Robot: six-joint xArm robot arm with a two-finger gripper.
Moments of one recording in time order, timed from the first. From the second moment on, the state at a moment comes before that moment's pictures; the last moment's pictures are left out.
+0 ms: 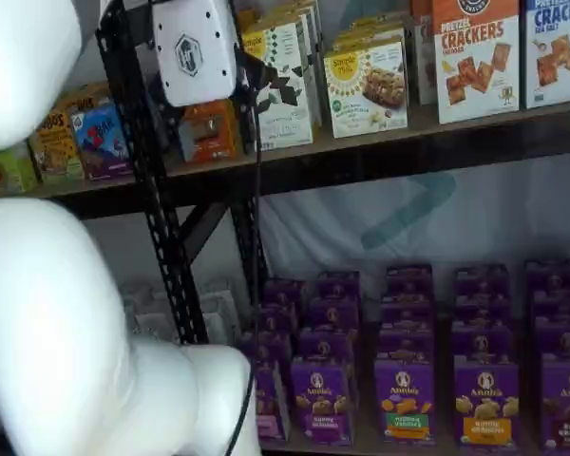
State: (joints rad) arm 0.01 -0.85 -1.14 0.04 1.99 0.03
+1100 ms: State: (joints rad) arm 0.06 -0.91 -0.92 0.04 1.80 0.08
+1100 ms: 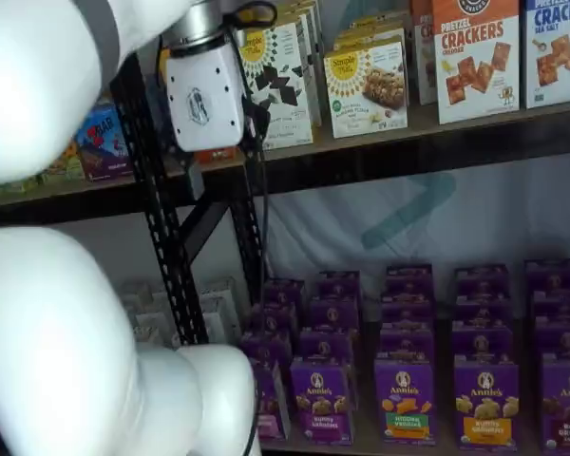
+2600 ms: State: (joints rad) arm 0.09 -0.79 -0.44 0.06 1.16 0.08
